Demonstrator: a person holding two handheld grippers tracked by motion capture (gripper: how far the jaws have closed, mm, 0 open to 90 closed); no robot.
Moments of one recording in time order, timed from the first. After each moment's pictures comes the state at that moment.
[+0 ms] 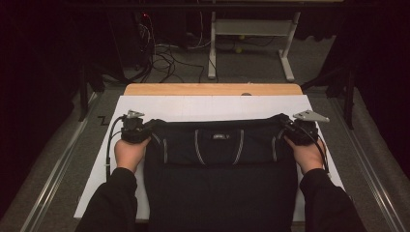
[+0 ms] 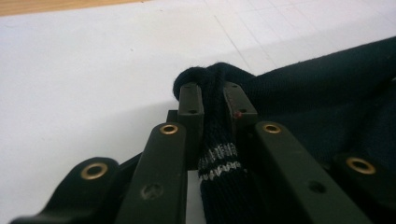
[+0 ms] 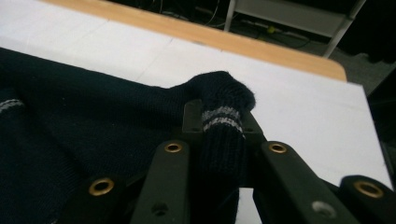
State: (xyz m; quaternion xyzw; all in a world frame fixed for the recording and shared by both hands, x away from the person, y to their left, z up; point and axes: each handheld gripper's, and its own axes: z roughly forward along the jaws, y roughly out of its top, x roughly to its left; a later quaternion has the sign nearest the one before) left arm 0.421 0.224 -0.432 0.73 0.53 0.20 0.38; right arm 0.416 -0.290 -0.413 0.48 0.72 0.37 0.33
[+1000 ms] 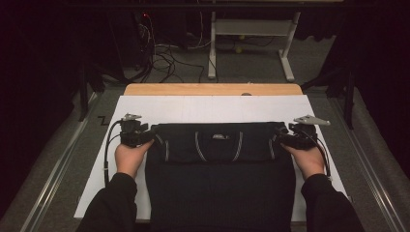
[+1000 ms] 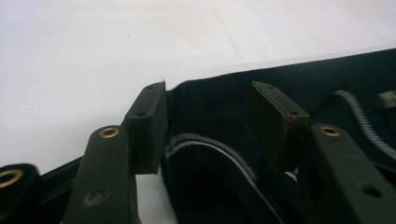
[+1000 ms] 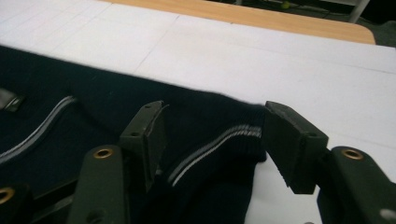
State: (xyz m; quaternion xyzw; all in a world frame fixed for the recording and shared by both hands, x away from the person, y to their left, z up) left arm 0.406 0.225 -0.437 0.71 0.55 0.16 0.41; right arm 0.408 -0.296 -0.429 0.51 0.73 0.37 0.27
